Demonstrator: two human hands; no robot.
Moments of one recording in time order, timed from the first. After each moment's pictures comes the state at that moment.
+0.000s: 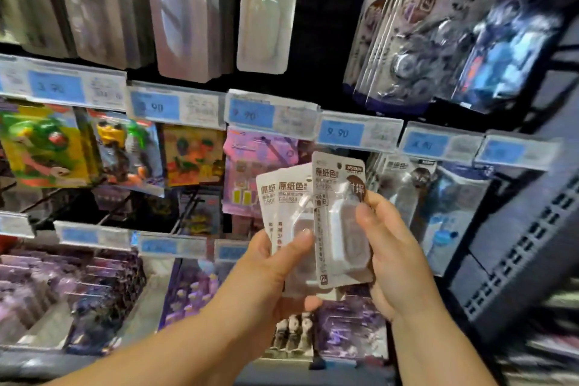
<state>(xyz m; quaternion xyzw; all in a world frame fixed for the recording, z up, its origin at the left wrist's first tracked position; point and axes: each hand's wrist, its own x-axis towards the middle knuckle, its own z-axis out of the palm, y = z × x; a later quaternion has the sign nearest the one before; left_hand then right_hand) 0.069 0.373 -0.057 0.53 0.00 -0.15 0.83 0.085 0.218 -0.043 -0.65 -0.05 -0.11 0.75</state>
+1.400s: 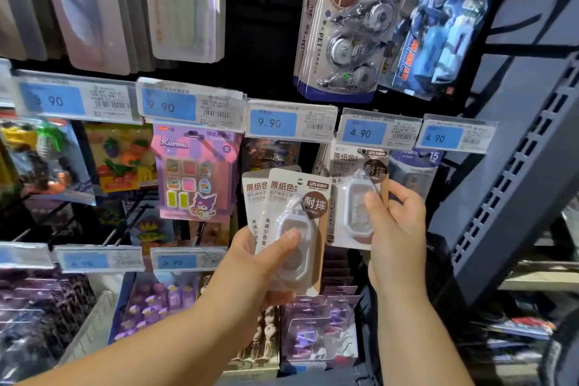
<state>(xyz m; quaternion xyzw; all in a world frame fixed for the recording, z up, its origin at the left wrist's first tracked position) 0.093 0.306 -0.070 0.58 0.01 -0.11 0.81 0.116 0.131 -0.062 -0.63 0.04 -0.36 0.68</state>
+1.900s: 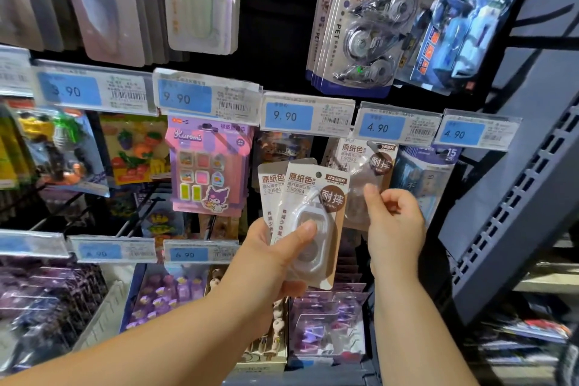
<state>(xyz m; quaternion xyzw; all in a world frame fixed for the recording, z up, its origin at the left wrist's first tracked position) 0.097 0.307 -0.071 0.59 0.00 -0.12 0.80 0.139 0.137 -0.072 -0.71 0.15 -0.40 0.56</state>
